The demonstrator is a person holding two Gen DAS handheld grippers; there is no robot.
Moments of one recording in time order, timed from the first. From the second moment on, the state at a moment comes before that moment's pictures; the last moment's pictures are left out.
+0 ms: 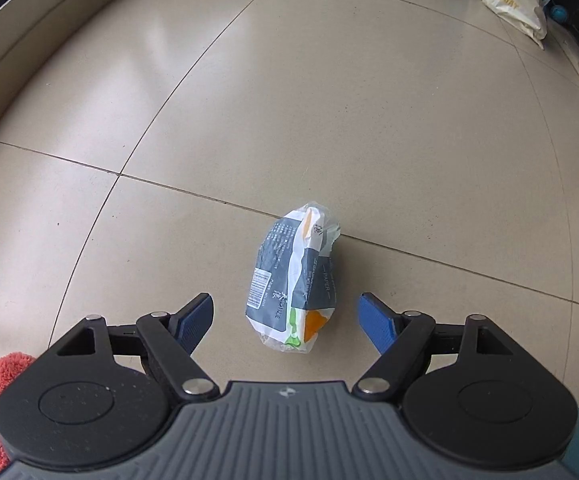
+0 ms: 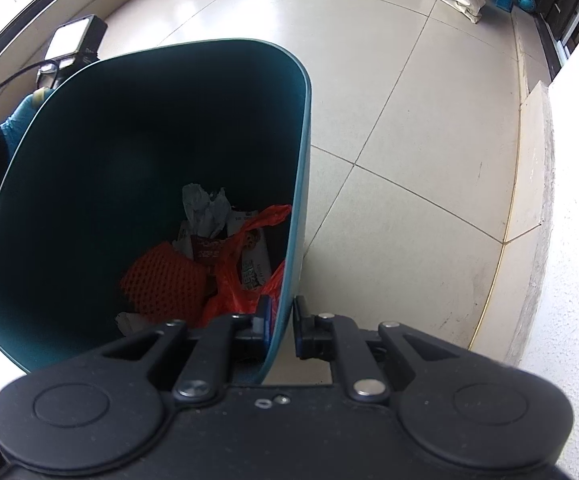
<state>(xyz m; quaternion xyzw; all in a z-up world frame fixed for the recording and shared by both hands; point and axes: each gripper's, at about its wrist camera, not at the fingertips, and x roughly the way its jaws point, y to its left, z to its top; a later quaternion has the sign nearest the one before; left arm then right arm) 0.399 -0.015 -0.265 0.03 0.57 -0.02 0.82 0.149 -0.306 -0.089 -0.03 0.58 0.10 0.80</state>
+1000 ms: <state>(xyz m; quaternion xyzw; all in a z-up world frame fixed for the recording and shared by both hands) 0.362 -0.015 -0.231 0.07 0.55 0.01 0.83 0.145 -0.293 -0.094 -0.05 0.58 0.08 0.81</state>
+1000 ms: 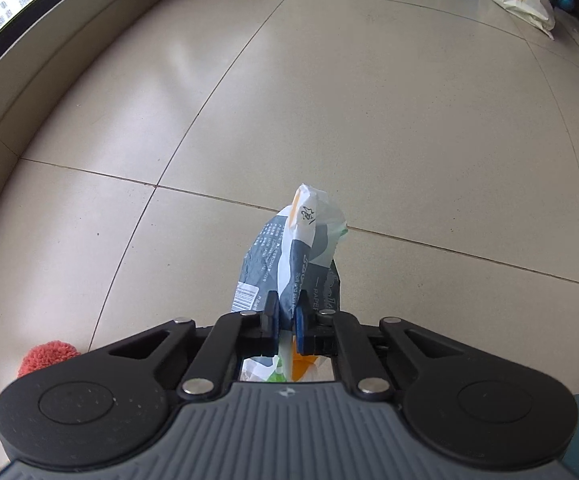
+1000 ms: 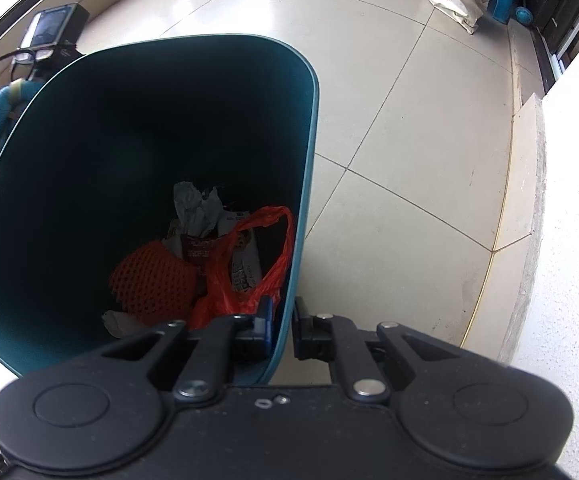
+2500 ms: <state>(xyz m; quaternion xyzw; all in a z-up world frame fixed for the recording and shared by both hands) 0.165 -0.188 -0.155 0.20 0.61 -0.19 0.75 0.137 -0.300 -0.094 -0.04 0.57 0.09 0.82</state>
